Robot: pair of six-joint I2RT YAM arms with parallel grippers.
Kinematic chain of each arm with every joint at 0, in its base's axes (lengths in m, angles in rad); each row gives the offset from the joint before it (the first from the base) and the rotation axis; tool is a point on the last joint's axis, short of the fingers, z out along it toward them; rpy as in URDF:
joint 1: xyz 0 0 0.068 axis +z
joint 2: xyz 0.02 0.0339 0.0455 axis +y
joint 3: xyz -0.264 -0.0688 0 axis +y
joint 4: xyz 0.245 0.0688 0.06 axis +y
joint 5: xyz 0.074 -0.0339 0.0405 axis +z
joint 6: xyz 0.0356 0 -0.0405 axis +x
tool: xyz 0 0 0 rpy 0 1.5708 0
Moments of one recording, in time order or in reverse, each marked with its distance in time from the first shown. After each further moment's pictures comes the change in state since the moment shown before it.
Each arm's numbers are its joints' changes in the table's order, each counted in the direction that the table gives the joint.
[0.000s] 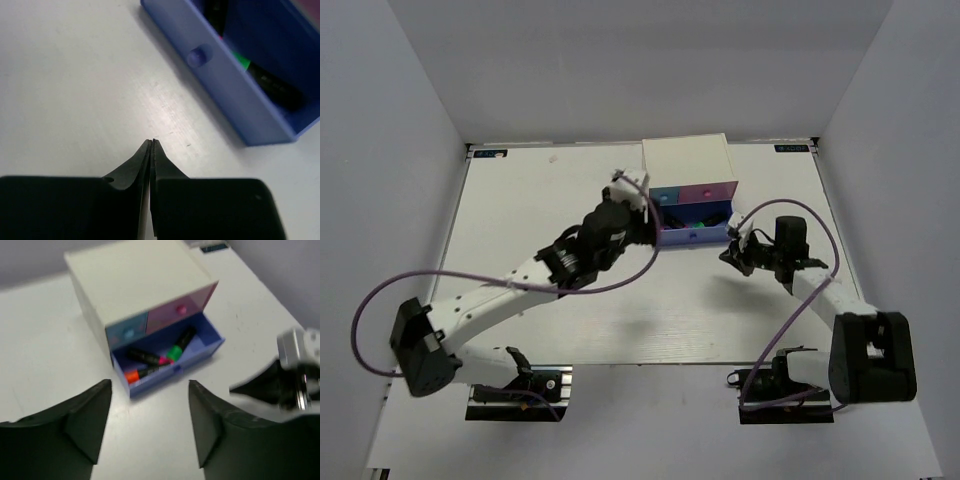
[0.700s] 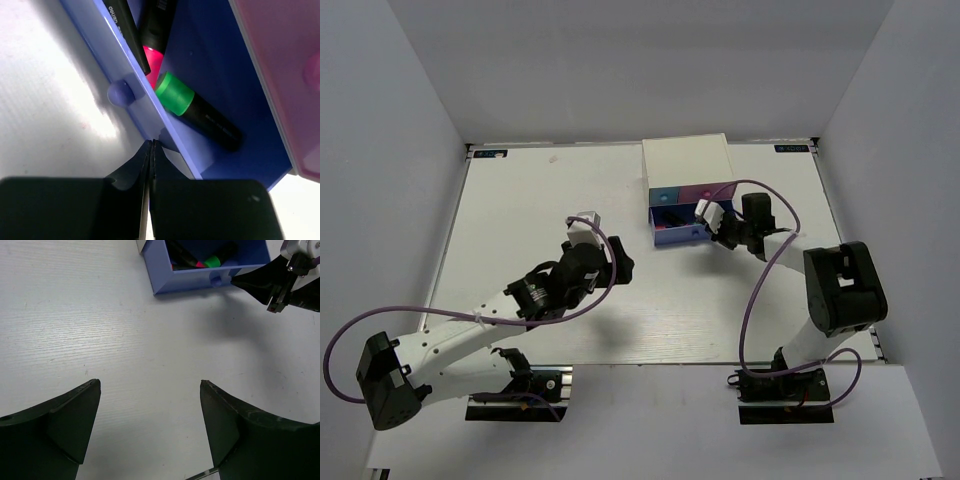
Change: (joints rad) left arm 0.000 -0.360 0.409 0.271 0.018 -0.542; right arm 0.141 0.472 -0.309 -0.113 -0.293 -0.296
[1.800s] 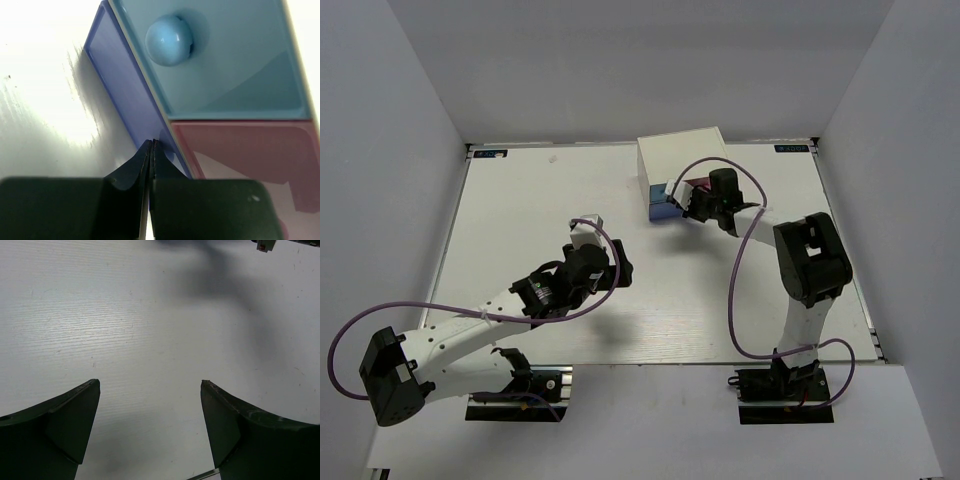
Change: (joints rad) left arm 0.000 0.035 0.005 0.034 0.002 -0.015; right arm 0.133 0.256 -0.319 -0.068 -0.054 -0.022
